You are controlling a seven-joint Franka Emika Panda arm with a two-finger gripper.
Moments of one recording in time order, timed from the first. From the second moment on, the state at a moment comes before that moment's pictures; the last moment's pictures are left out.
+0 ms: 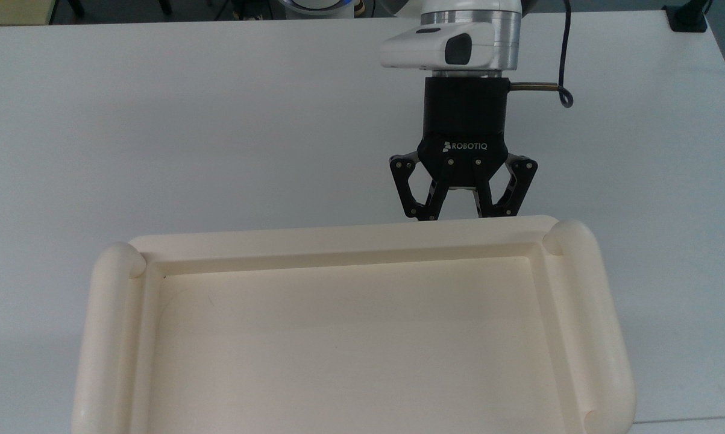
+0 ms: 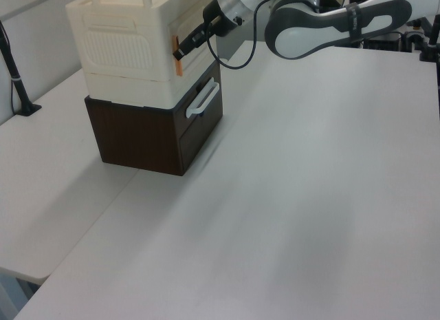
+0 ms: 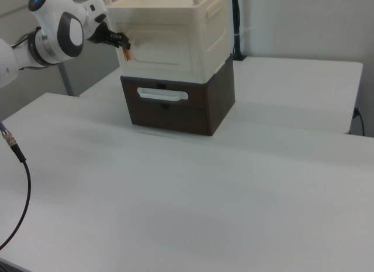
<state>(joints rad) 0.51 0.54 -0.33 -1.23 -0.11 2.61 0.37</state>
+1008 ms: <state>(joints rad) 0.52 0.55 -0.33 -1.22 -0.23 2.65 0.37</state>
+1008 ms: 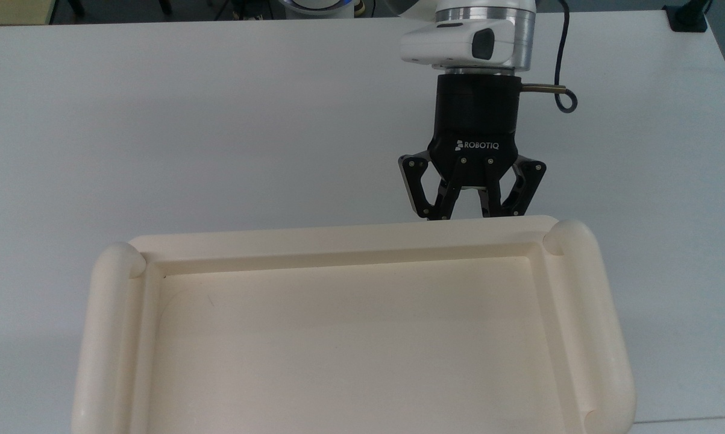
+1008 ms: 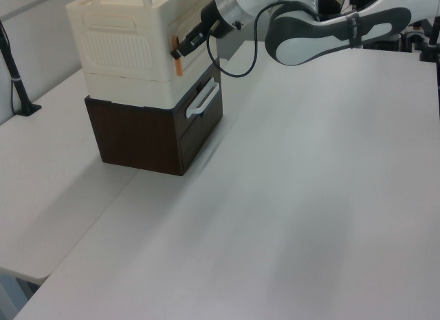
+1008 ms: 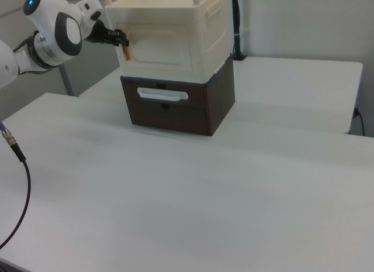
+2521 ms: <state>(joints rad) 0.52 0.55 -0.33 -1.23 -0.29 2.69 0.41</state>
